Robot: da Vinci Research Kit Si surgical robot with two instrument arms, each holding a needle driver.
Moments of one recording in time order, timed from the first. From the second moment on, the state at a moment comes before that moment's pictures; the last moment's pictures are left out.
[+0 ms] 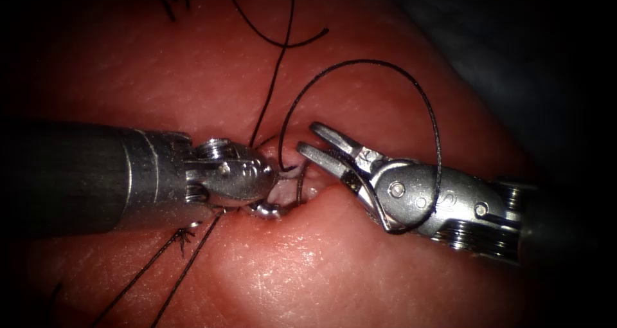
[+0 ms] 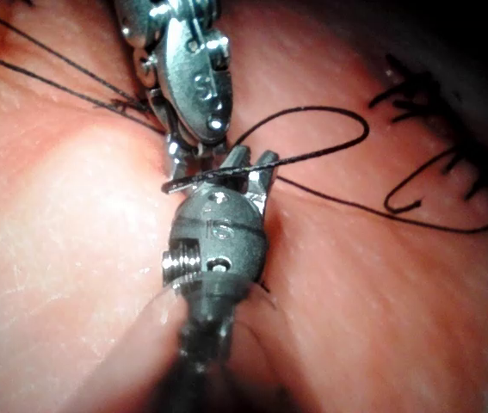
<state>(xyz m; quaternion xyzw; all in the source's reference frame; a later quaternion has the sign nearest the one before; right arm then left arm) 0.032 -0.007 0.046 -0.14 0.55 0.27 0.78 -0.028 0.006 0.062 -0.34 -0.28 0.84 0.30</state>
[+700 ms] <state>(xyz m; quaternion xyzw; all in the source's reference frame) 0.032 -0.005 0.047 -0.12 0.50 0.28 0.81 -0.029 0.002 0.050 -0.44 -0.14 0.83 0.32</state>
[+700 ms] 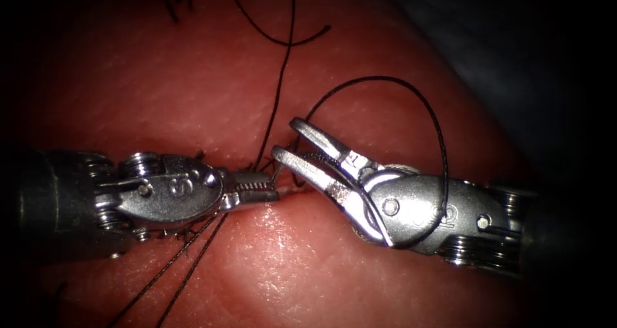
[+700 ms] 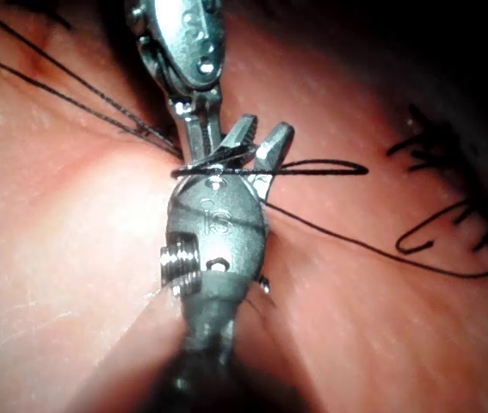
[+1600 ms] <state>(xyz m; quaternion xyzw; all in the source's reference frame) 0.031 -0.004 0.048 -0.08 0.47 0.26 0.84 -0.027 0.003 0.051 -0.45 -0.10 0.83 0.31</state>
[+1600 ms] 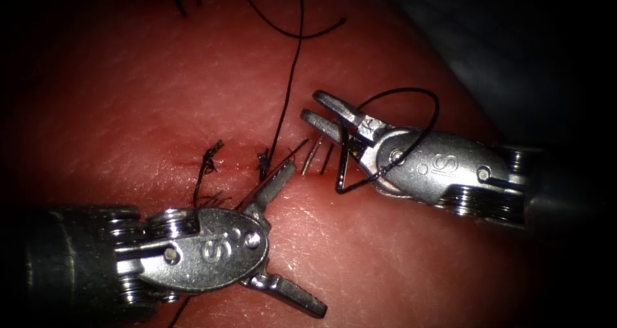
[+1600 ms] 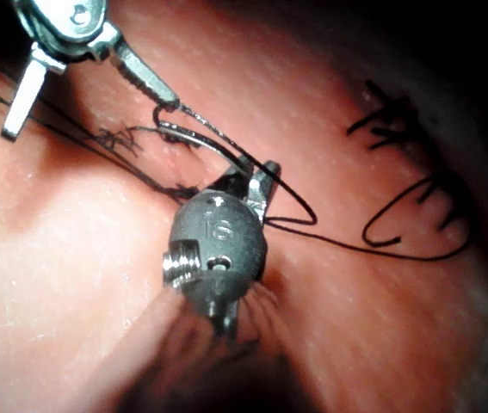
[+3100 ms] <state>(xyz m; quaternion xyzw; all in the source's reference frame) 0.034 -0.001 0.052 0.16 0.39 0.17 0.89 -0.028 0.000 0.059 -0.43 -0.08 0.85 0.29</state>
